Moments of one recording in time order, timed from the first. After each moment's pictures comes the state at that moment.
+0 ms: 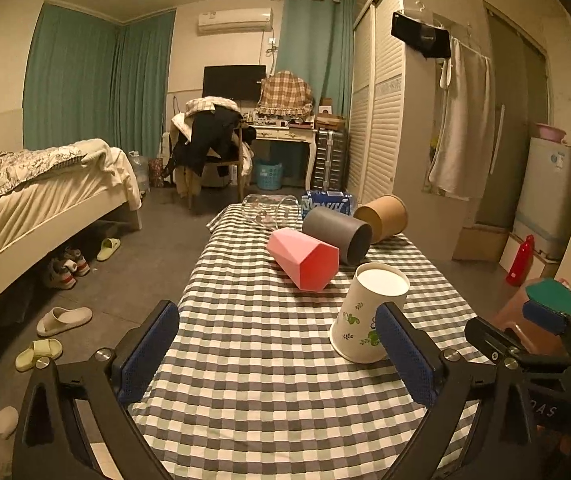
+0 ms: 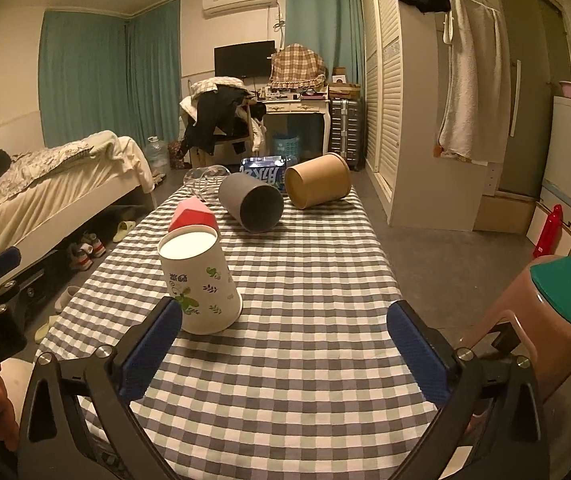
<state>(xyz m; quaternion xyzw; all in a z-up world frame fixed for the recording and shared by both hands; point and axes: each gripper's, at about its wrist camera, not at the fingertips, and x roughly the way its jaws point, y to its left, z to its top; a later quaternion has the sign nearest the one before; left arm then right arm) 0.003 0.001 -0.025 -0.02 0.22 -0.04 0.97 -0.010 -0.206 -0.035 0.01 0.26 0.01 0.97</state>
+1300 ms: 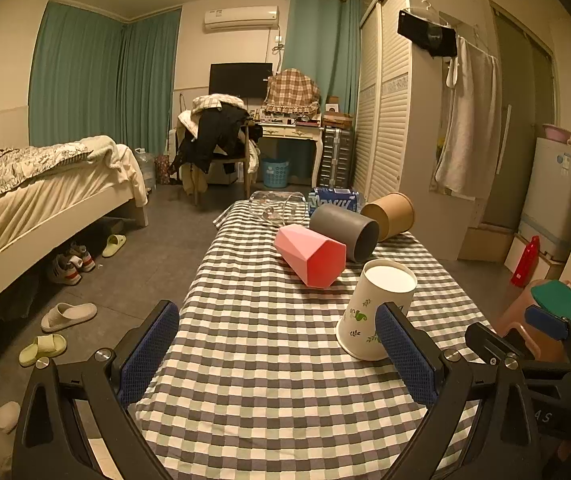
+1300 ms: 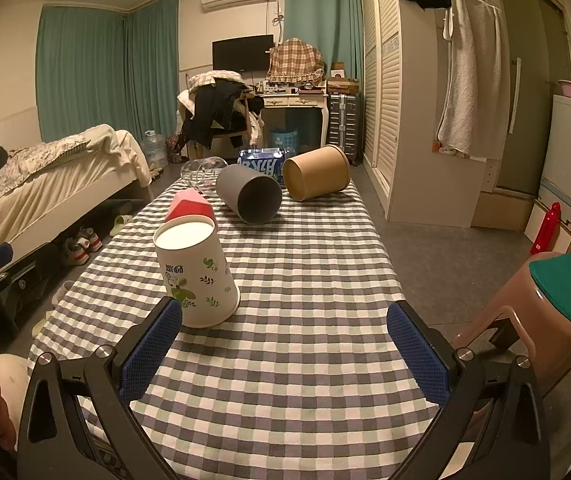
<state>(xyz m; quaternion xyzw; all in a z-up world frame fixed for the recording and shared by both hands) 0.003 0.005 -0.025 -0.03 0.22 -0.03 0.97 -0.008 -0.204 -0.039 0.01 0.27 0.01 0.96</state>
